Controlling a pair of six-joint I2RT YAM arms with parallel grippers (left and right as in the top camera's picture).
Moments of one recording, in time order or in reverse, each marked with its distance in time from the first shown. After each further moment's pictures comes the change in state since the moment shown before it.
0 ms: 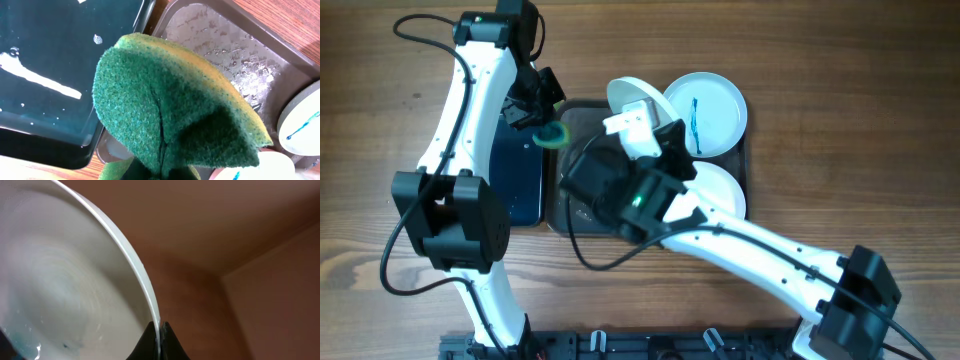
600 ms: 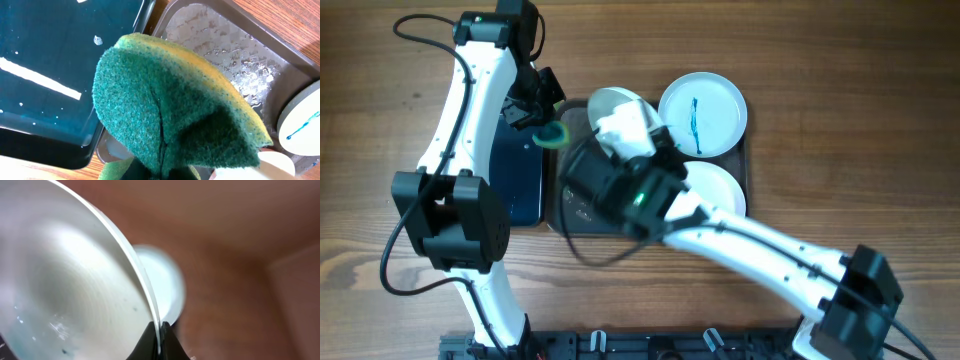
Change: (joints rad) left arm 0.000 0.000 0.000 0.000 0.000 0.000; right arm -0.061 -0.003 0.000 0.068 -0.320 0.002
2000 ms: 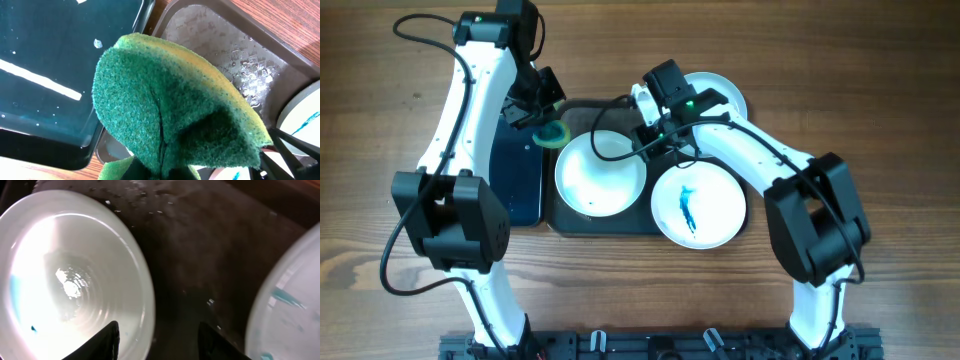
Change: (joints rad) left arm 0.000 0.000 0.000 0.003 0.000 0.000; right arm -0.448 0.321 0.008 0.296 -1.210 -0.489
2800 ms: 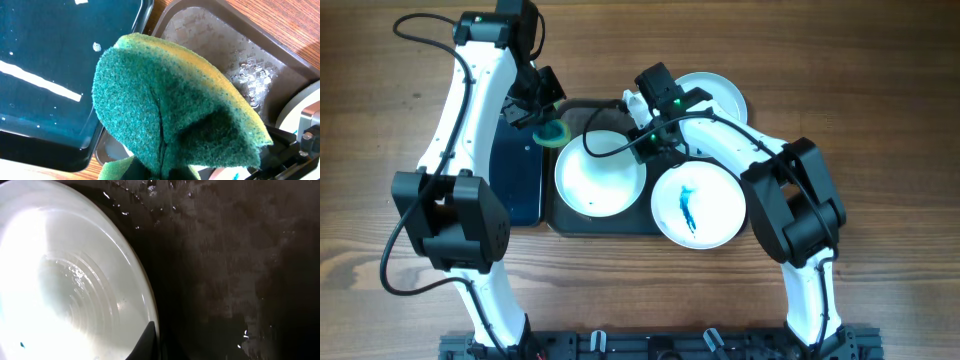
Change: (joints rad) left arm 0.000 0.000 0.000 0.007 0.000 0.000; right arm 0.006 0.129 0.079 -0.012 -0.070 0.009
